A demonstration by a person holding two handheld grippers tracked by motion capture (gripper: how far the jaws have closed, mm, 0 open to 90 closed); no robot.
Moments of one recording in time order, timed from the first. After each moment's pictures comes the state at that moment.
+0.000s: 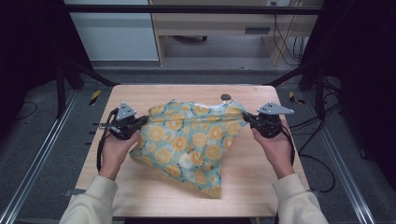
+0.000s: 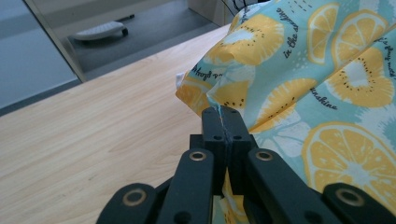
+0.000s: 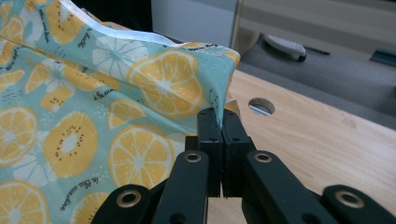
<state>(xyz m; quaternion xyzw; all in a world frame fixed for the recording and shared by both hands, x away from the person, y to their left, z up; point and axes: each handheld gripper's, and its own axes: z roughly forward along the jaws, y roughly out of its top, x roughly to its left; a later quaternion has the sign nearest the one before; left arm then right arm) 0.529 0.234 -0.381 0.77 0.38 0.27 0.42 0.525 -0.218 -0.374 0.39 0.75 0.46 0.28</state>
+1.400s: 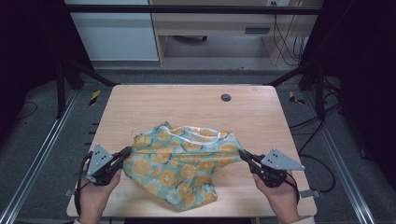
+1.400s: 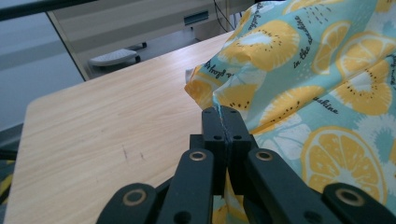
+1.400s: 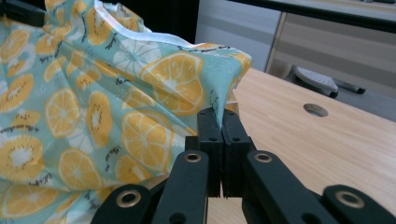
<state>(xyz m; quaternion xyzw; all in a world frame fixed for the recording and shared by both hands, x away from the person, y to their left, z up) 0.406 0.271 -0.411 0.74 0.36 0.32 0.47 0.403 -0.209 -0.412 0.31 0.74 0.53 0.28</state>
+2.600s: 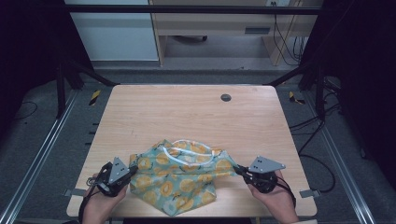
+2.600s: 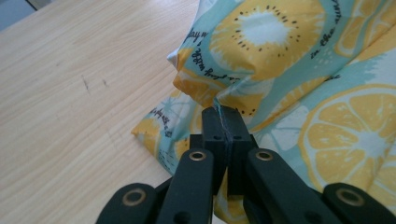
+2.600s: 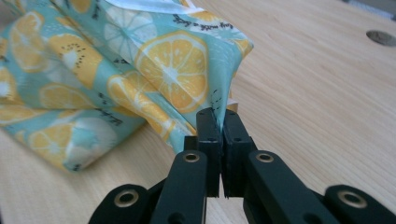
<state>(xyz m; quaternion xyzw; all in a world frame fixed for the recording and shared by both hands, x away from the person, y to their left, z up) 0.406 0.254 -0.458 0.84 0.33 0.28 0.33 0.412 -0.203 -0.457 0.30 0.82 0.44 0.20</state>
